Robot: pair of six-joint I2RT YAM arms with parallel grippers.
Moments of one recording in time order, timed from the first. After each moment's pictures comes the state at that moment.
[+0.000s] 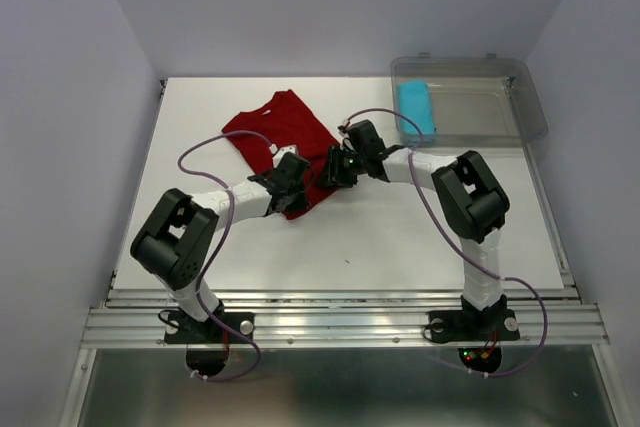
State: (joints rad) left arm -0.62 1.61 0.89 -0.22 -0.19 -0.69; right arm 0.56 2.06 1.34 -0.07 -0.45 0.67
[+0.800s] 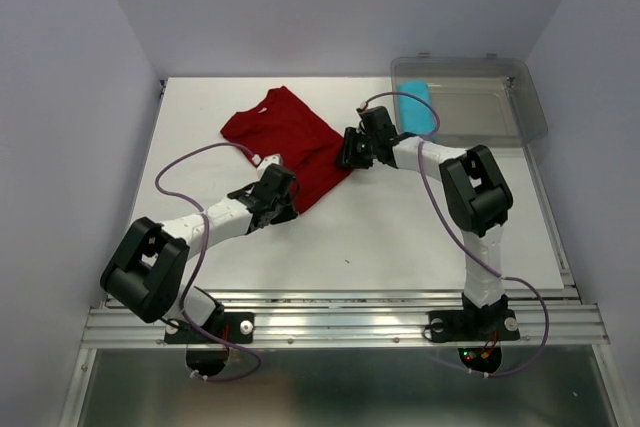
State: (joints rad) left arm -0.61 1.45 0.73 -0.20 -0.19 -0.74; right arm 0.47 2.10 1.43 -0.13 -0.20 0.56
